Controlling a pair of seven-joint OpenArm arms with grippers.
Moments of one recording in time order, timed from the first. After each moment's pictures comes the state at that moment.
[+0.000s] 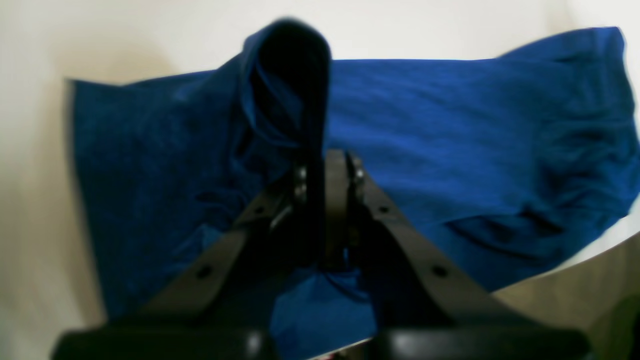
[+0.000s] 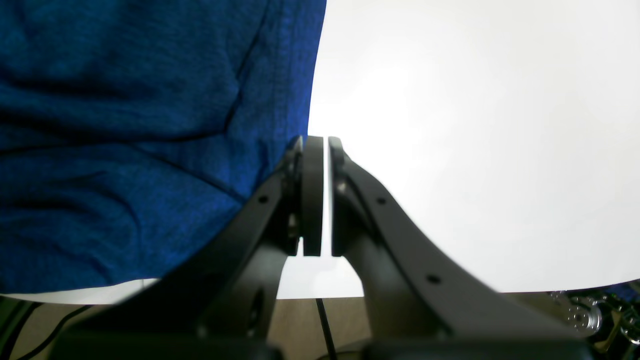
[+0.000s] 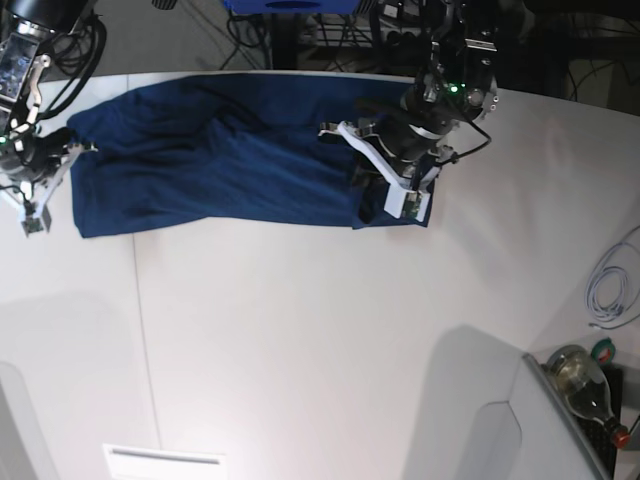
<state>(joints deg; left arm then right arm) 21.3 -1.3 4.1 102.4 -13.3 -10.2 41.1 -9.3 5.3 30.6 92.2 -7.6 34.7 -54.8</state>
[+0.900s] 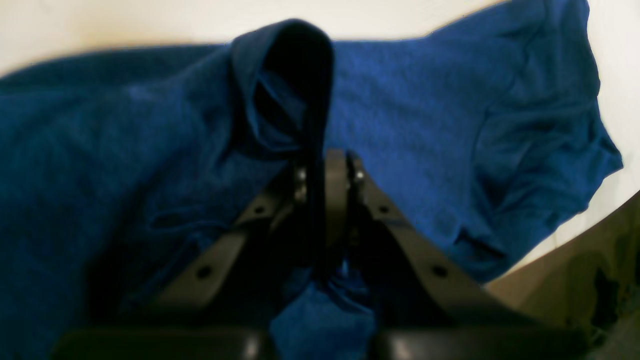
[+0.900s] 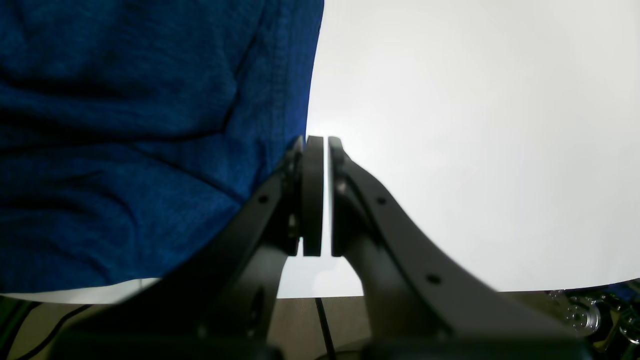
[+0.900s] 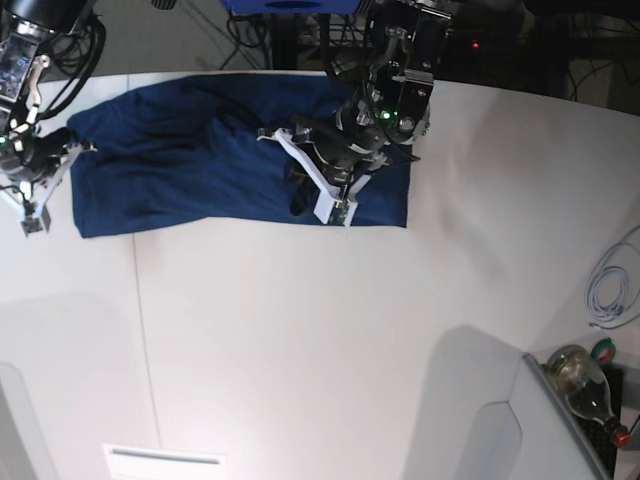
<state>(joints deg) 13.9 3.4 11.8 88.0 -13.2 -8.9 40.9 -9.3 5.4 30.6 92.2 -7.6 34.7 -54.8</state>
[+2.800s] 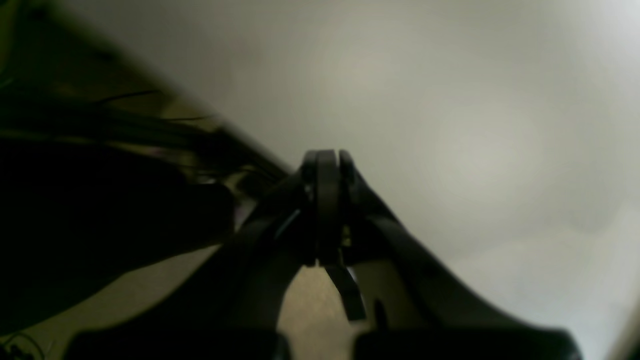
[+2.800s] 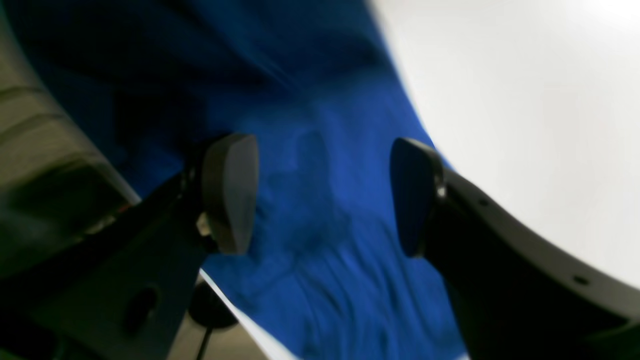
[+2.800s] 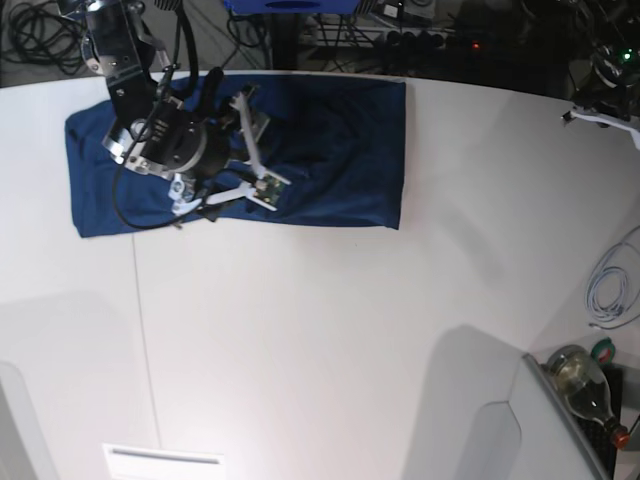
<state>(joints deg) 24.1 -5.5 -49.0 99.7 -13.0 -9.4 45.4 -11.5 6.1 -17.9 105.1 -7.3 40.6 -55.0</state>
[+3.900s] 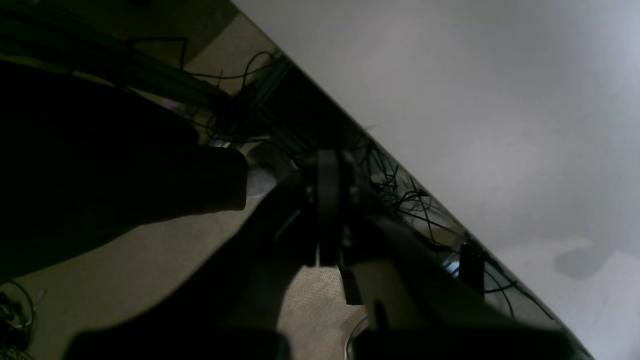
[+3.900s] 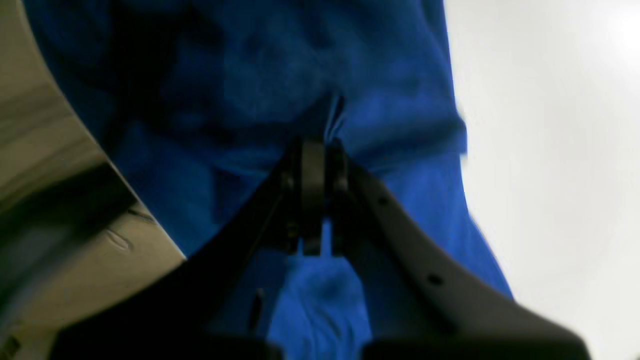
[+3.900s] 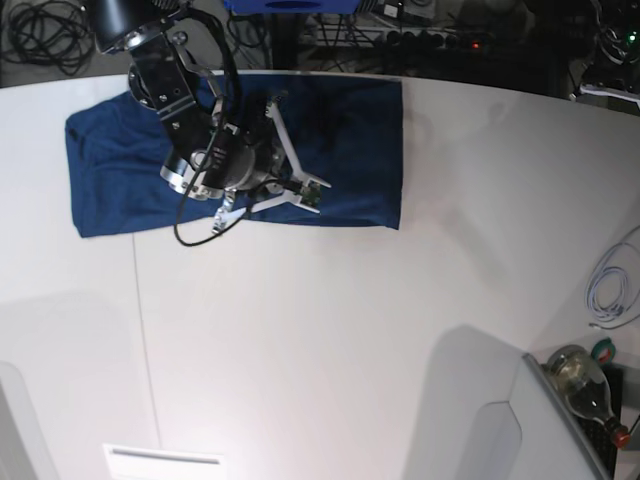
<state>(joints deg) 24.2 -6.1 -53.8 91.2 -13.4 -9.7 43.6 -5.0 2.4 -25.0 96.2 -8.2 40.4 -65.5</state>
